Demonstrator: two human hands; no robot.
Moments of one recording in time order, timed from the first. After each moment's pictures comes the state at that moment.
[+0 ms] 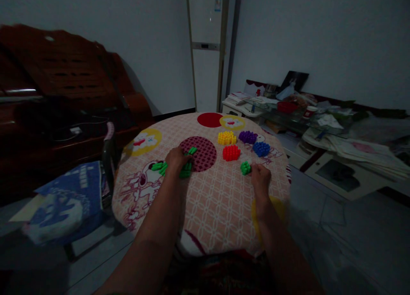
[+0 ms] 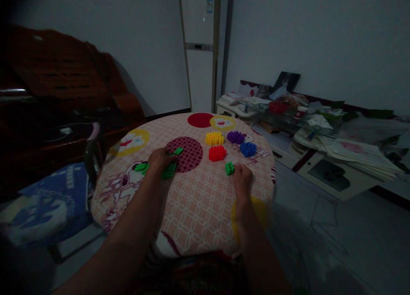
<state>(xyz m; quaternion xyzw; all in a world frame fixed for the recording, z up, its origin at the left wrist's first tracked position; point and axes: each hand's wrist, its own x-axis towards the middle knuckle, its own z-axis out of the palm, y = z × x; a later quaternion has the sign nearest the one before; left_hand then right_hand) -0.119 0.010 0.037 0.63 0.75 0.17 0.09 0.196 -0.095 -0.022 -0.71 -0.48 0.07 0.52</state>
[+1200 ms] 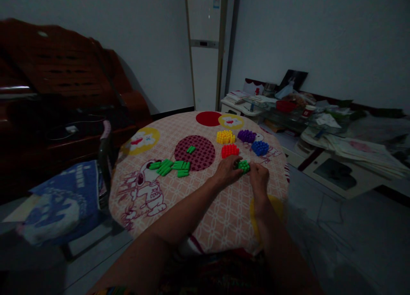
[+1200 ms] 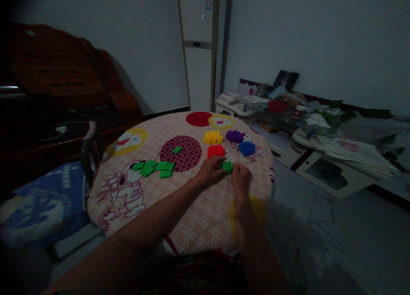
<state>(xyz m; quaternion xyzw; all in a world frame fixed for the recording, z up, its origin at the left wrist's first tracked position) 0.044 -0.046 0.003 0.81 0.37 0.36 0.27 0.193 -0.098 -0.012 -0.72 -0.48 0.09 0.50</state>
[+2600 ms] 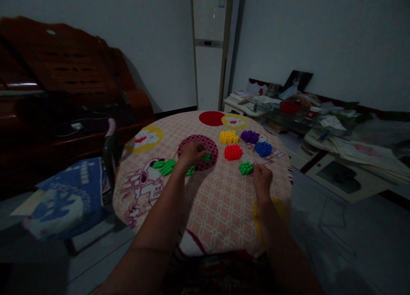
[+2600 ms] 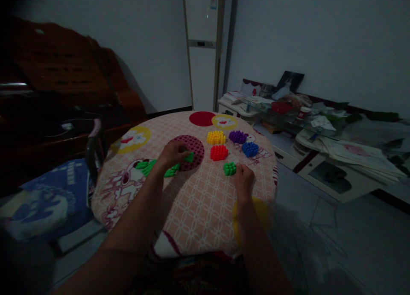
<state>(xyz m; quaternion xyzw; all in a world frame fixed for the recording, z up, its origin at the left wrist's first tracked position) -0.084 -0.015 0.072 0.76 0.57 0.25 0.15 0.193 -0.097 -0.016 -0.71 -0.48 0.07 0.50</state>
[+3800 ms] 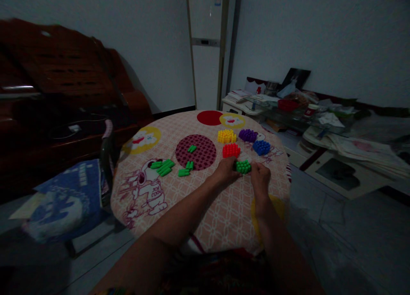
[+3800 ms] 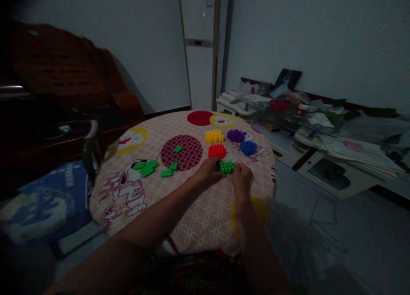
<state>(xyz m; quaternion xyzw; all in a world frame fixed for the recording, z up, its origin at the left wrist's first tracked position) 0.035 -0.051 0.013 0.80 0.44 0.28 0.29 0.193 -0.098 -0.015 -0.71 -0.48 0.08 0.50</state>
